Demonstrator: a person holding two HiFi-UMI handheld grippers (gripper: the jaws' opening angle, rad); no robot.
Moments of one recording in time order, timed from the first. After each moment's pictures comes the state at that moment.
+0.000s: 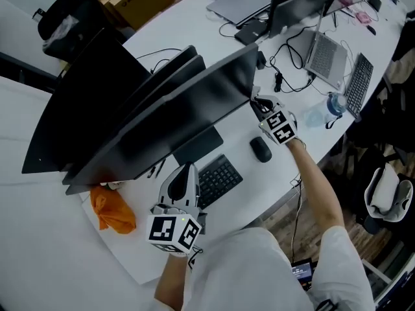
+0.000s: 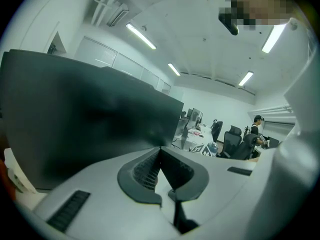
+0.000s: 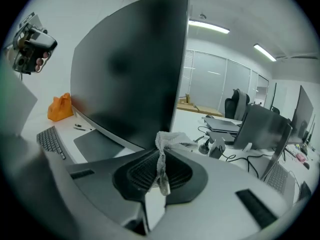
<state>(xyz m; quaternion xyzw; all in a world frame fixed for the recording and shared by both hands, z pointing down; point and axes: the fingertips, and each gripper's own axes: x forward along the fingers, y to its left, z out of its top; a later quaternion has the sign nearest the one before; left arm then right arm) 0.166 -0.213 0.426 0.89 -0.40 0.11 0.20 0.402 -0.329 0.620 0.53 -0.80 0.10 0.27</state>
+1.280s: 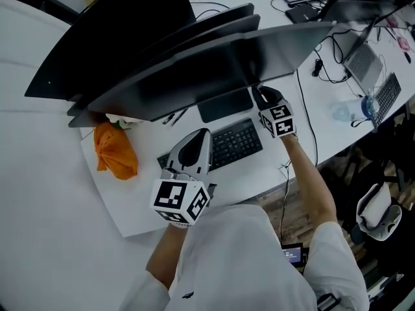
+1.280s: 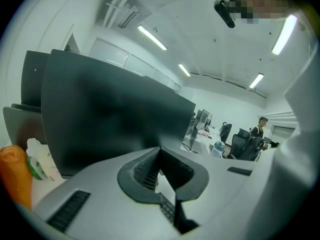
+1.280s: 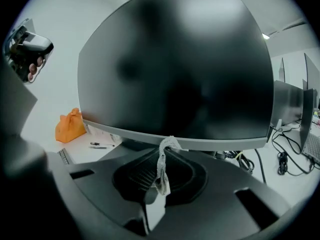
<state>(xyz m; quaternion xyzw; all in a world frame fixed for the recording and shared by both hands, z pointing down) 0.100 -0.192 0.431 0.86 -0.44 0.10 0.22 0.265 -0.314 0.656 0.50 -0.83 0.15 0.18</state>
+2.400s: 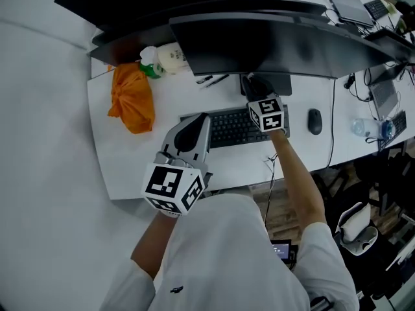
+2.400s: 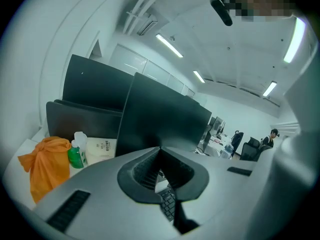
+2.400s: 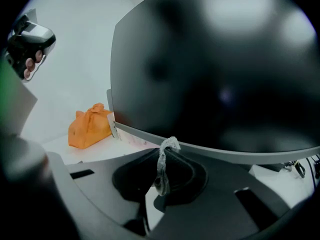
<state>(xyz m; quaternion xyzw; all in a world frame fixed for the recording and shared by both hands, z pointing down) -0.051 -0.146 0.432 0.82 -0.51 0.07 0.24 0.053 -0.288 0.643 0.43 -0.88 0.12 0.19</state>
